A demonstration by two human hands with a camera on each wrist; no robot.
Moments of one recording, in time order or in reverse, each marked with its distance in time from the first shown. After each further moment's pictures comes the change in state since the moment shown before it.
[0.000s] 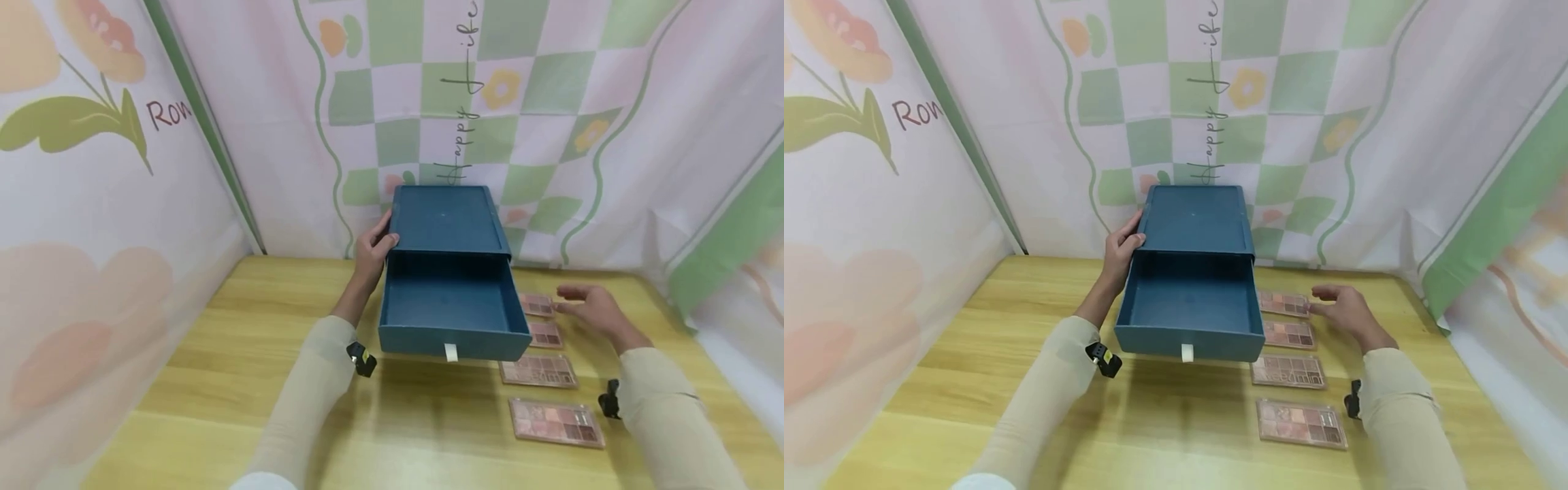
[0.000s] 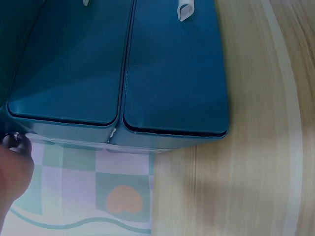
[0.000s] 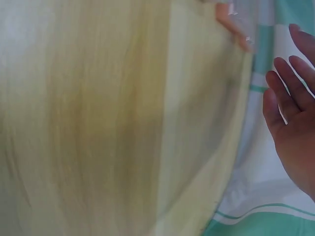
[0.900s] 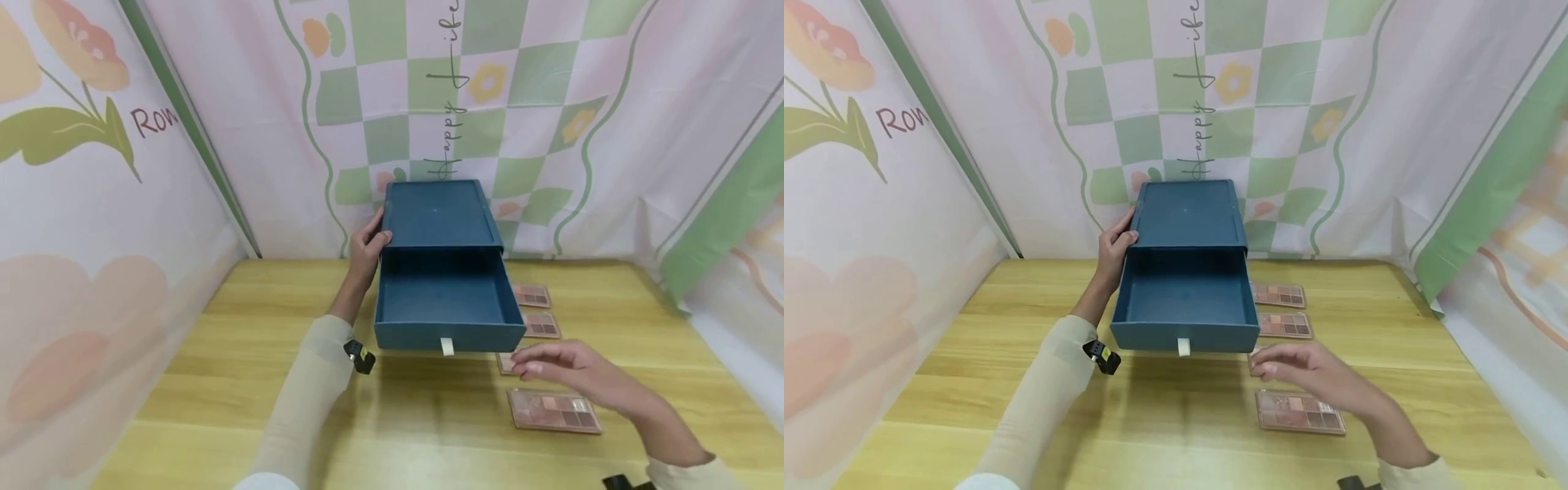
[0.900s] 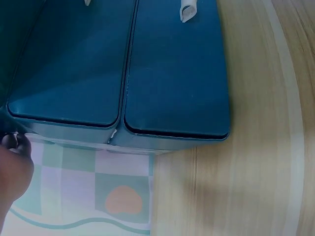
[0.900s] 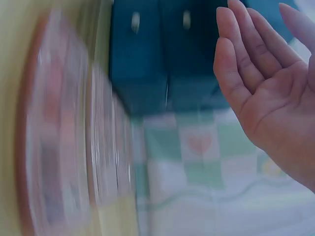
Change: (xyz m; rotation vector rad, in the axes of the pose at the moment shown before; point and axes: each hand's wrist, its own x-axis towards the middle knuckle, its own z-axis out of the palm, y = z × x) left_hand -0.001 -0.002 0.004 -0.023 0.015 0.018; right_hand -0.131 -0.114 0.023 0.586 -0.428 -0.469
